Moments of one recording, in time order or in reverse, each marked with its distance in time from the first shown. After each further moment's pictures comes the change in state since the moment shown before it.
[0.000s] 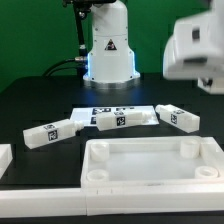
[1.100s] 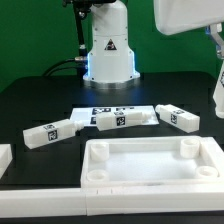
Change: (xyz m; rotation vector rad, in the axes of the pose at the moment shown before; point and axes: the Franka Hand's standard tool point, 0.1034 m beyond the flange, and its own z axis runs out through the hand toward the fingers) arm 0.039 0.005 -0.136 0.093 0.871 -0.232
